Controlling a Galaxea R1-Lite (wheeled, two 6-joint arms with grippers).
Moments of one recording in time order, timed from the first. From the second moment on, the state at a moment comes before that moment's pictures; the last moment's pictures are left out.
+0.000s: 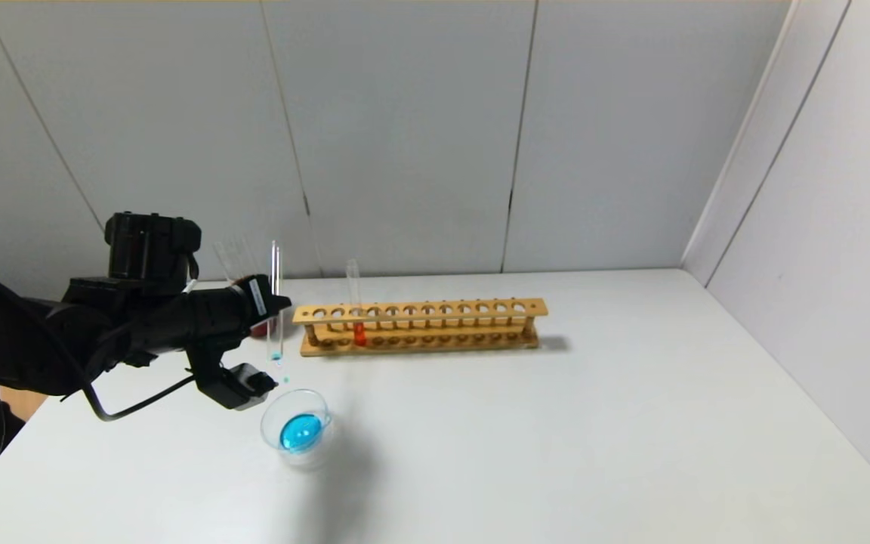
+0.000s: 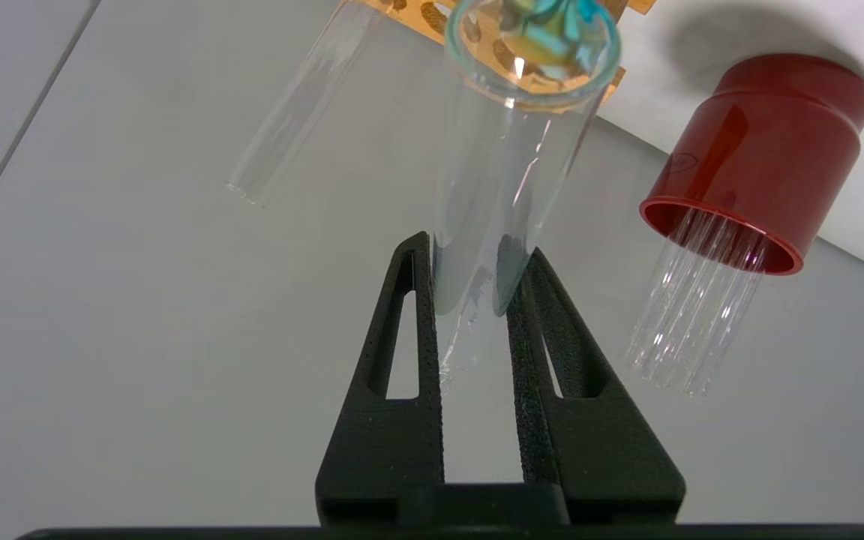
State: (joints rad) left arm -0.17 1.78 -0.86 -0.43 -0.20 2.60; right arm 0.00 0.00 0.00 0.00 0.00 0.00
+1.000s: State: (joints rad) left arm -0.16 1.77 -0.86 -0.41 -0.19 2.43; right arm 0.00 0.00 0.00 0.00 0.00 0.00
